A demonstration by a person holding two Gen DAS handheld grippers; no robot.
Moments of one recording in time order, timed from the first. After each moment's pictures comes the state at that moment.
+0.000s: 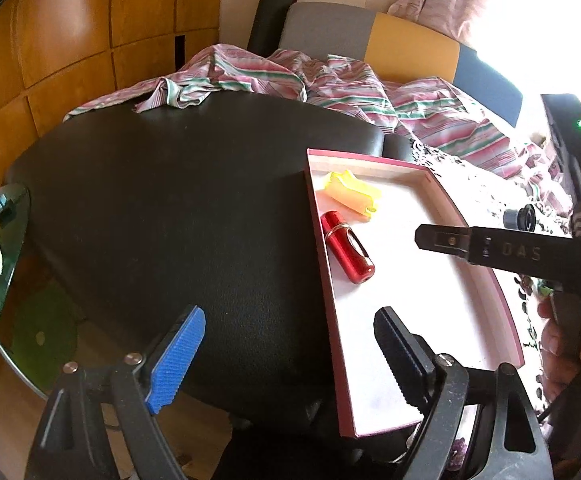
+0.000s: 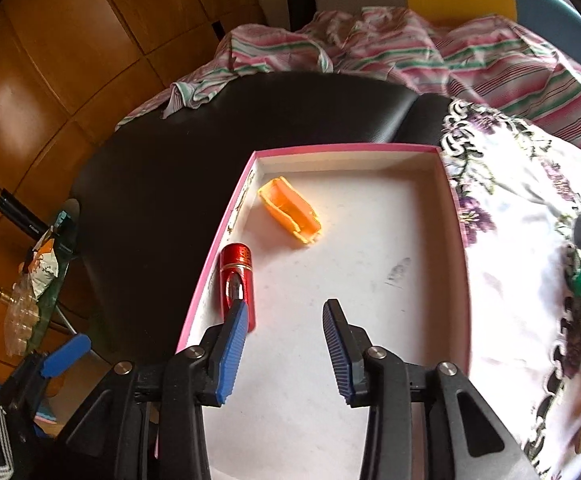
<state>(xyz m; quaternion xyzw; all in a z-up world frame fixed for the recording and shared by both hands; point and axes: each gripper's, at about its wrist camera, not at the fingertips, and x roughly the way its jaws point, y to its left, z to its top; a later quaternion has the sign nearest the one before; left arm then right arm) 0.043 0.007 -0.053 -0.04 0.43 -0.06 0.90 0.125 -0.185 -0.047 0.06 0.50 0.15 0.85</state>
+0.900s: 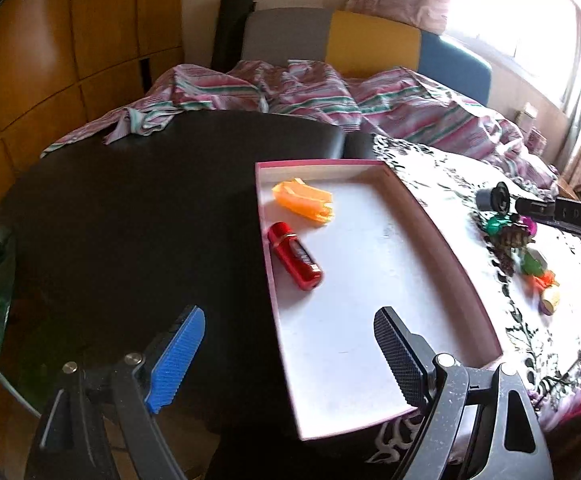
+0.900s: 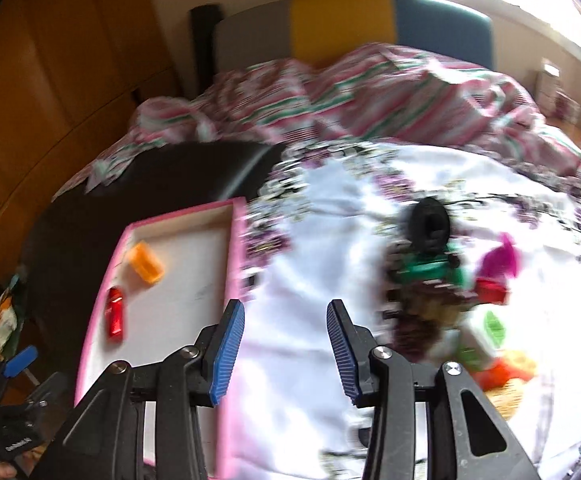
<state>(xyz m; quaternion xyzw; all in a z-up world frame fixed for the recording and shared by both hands) 0.036 -0.036 -0.039 0.01 0.41 -0.11 0.91 0.081 -0.350 -0.005 0.09 0.43 -0.01 0.90</state>
